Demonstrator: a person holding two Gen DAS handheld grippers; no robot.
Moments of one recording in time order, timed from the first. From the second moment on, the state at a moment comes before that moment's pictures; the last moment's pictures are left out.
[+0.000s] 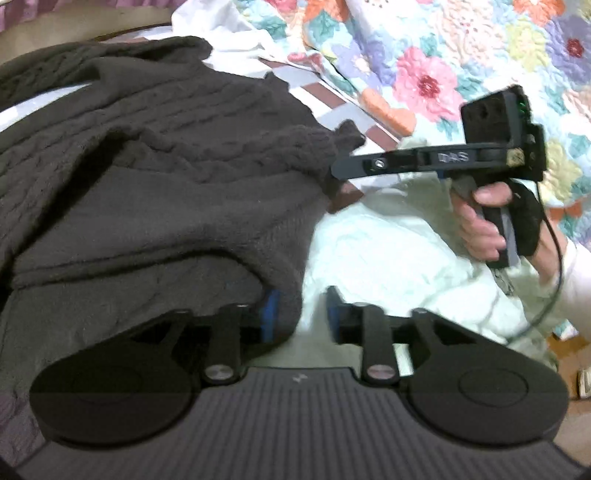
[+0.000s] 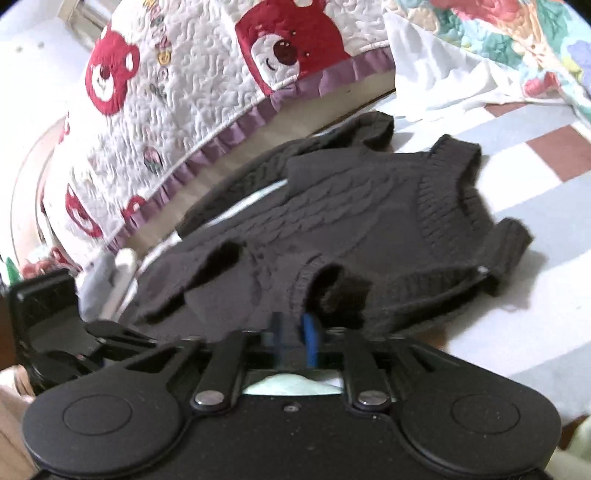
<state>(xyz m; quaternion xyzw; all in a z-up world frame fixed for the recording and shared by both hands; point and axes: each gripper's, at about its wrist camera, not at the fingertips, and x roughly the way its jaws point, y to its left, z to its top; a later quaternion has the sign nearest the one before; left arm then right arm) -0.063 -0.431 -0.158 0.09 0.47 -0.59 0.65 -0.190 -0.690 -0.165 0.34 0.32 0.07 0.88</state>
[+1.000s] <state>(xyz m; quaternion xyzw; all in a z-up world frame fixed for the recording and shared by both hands) -0.098 -0.452 -0.153 0.12 0.44 -0.64 0.62 -0.170 -0.685 -0.152 0.17 0.41 -0.22 0.87</state>
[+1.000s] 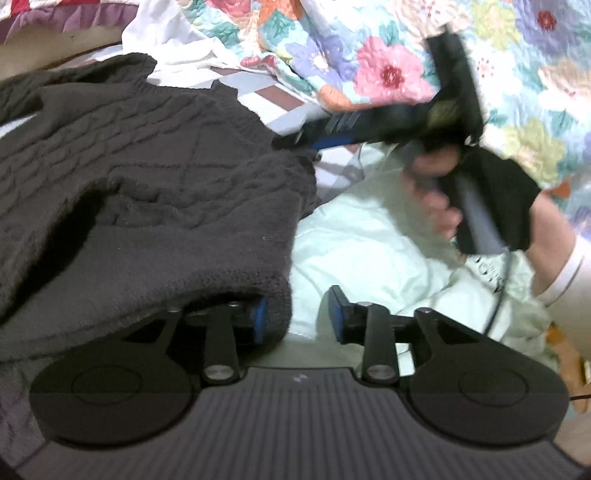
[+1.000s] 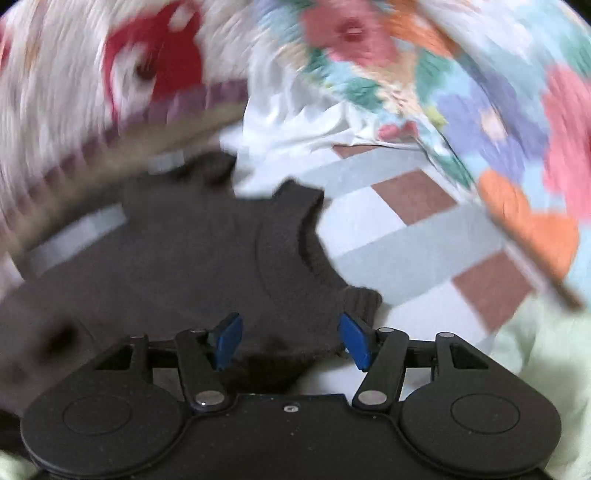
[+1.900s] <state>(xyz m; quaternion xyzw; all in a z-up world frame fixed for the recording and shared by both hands) -0.005 -0.264 -0.122 0.10 0.44 -0.40 0.80 -0.153 -0.584 -0.105 0.16 0.37 0.00 0.91</state>
